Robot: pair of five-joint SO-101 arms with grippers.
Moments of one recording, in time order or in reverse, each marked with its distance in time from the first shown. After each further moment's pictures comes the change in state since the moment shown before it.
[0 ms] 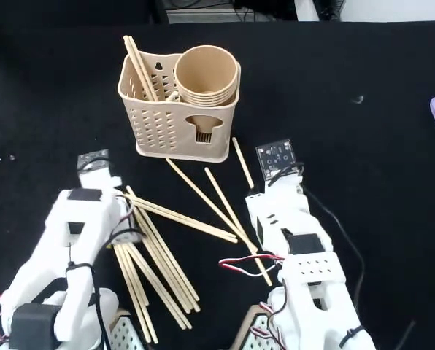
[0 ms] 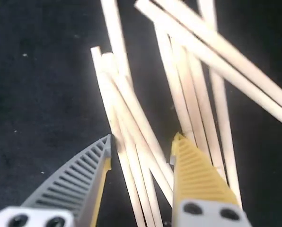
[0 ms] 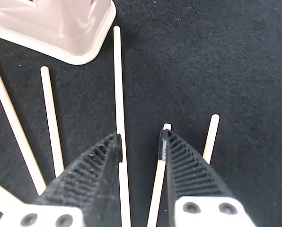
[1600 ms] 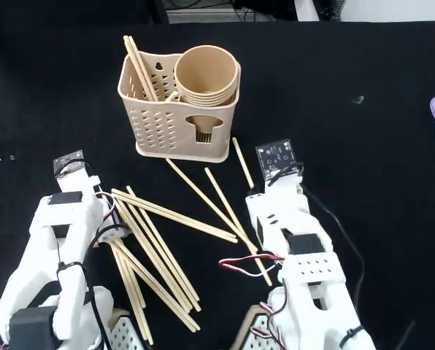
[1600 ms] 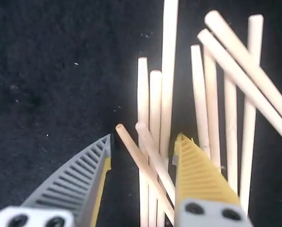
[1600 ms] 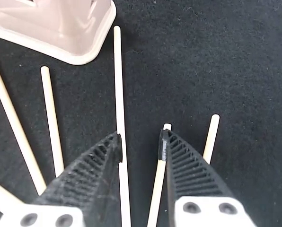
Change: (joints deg) left arm -9.1 -0.6 1.8 -3.2 -0.3; right arm 0.0 0.0 0.0 0.0 -0.1
